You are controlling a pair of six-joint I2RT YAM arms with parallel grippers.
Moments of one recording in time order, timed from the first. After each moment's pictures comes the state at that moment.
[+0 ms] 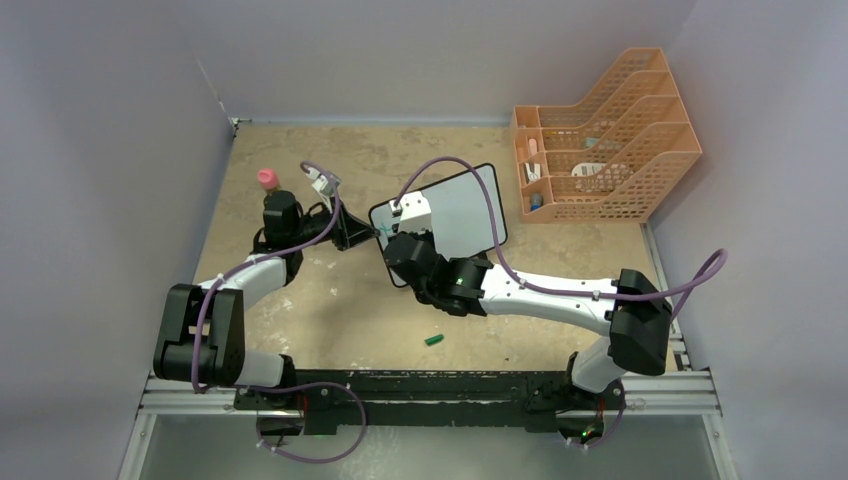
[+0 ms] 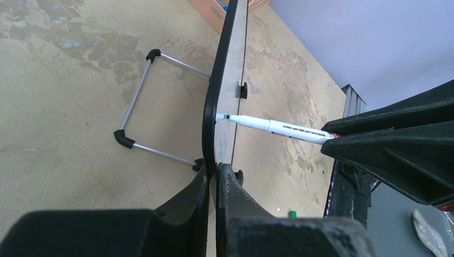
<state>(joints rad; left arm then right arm) -0.10 1.39 0.59 0.53 1.00 -0.36 1.18 1.57 1.19 -0.18 0.79 0.44</state>
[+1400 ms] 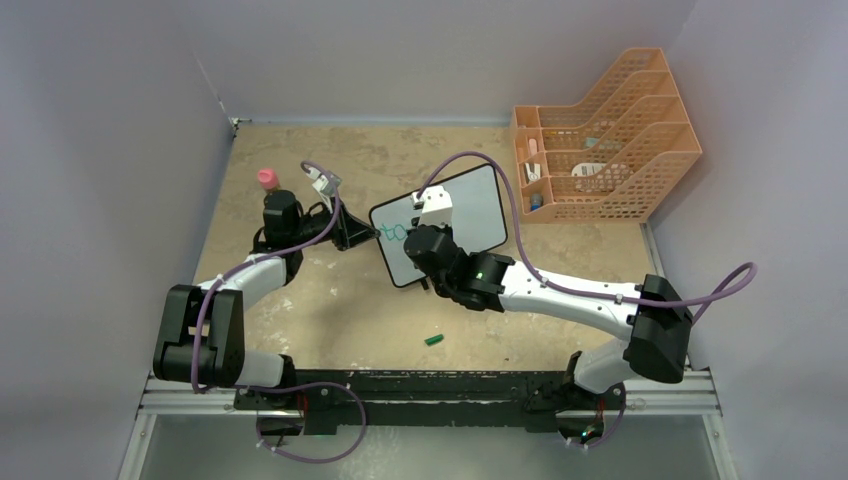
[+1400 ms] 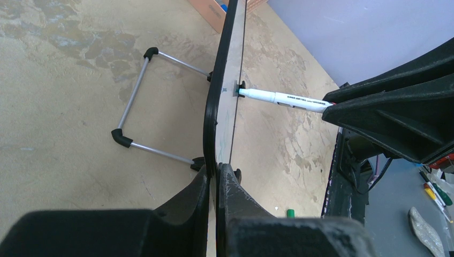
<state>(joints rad) -0.10 1.39 0.60 0.51 1.00 -0.36 1.13 1.47 1.12 -0.23 0.73 0.47</state>
